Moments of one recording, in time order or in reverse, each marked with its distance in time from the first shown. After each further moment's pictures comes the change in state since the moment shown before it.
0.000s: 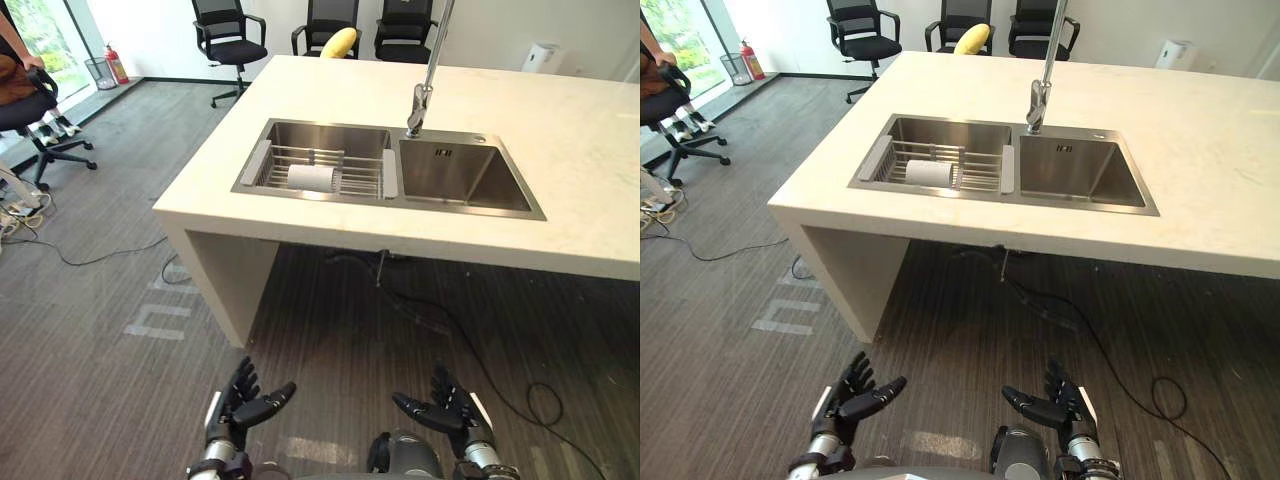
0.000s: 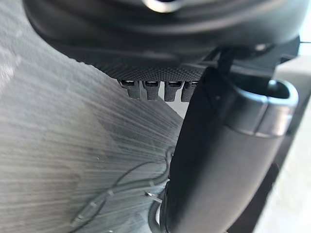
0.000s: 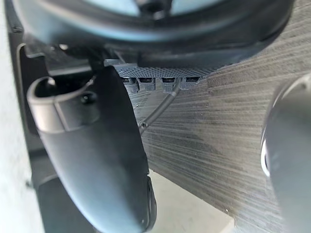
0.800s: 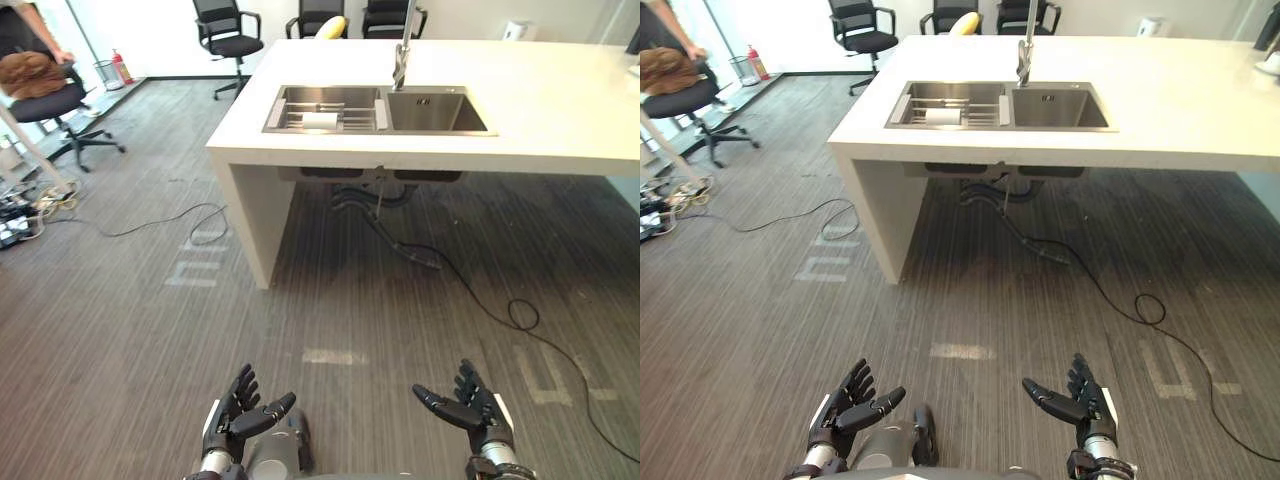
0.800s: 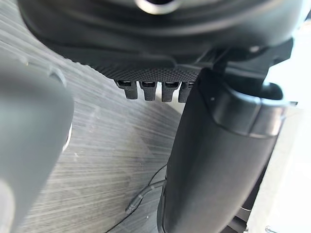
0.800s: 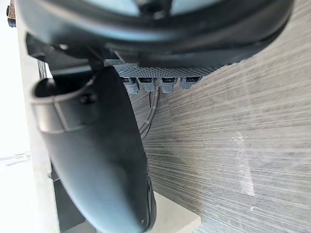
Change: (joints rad) left arm 0.005 0.017 0.057 0.058 0.016 -0.003 -0.079; right arm -0.047 0.007 -0.037 0.050 0.002 -0.027 -0.049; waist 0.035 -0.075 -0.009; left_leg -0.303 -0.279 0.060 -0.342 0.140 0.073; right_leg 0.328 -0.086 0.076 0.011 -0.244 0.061
